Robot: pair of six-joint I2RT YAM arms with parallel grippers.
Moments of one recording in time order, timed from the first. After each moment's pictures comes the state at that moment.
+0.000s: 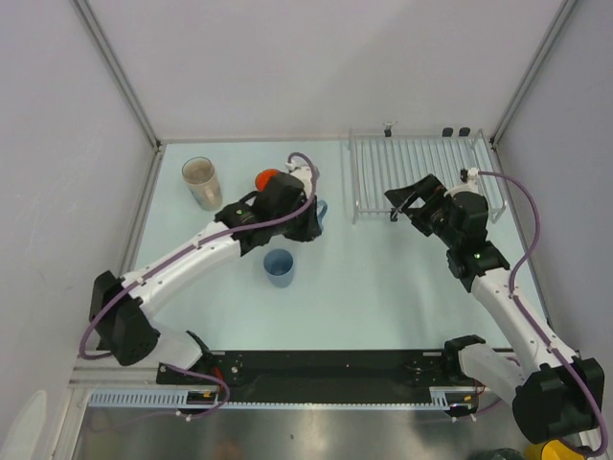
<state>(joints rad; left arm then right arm) -0.76 1.40 1.25 -0.50 0.01 -0.46 0.22 0.98 0.74 0.01 -0.17 0.91</state>
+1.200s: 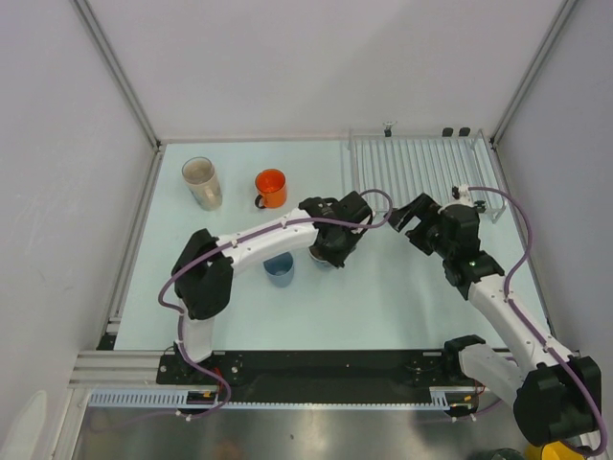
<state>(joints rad) -0.95 1.91 1.59 -0.90 -0.06 -0.26 0.23 0.96 0.64 -0.09 -0.13 0.86</state>
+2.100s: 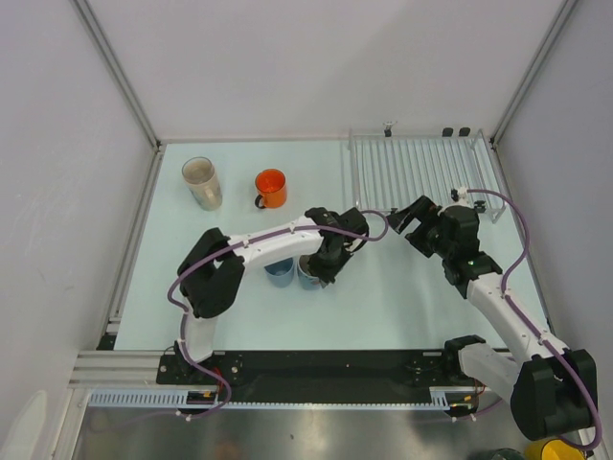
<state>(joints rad) -0.96 1.97 1.55 -1.01 -0.02 -0.26 0.20 1.00 0.61 -0.05 -0.17 0.86</state>
